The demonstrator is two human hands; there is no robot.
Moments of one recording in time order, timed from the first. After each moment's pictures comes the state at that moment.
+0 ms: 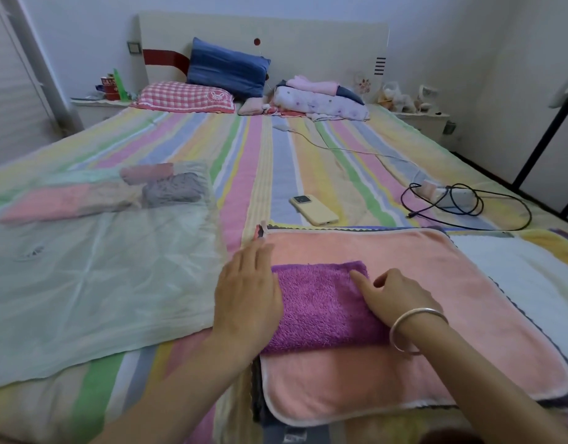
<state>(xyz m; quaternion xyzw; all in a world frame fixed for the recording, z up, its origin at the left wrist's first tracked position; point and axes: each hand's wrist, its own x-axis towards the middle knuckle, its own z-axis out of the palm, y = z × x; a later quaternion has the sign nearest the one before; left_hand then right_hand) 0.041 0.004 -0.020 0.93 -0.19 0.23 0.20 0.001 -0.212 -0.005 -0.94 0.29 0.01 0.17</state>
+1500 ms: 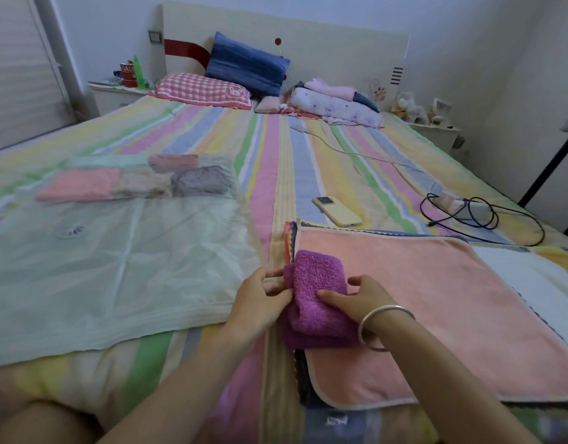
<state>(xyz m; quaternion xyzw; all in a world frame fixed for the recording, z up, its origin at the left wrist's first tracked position) 0.045 0.056 -0.043 0.71 -0.03 -0.10 0.69 0.008 -0.112 0.002 -0.89 0.25 0.06 0.38</state>
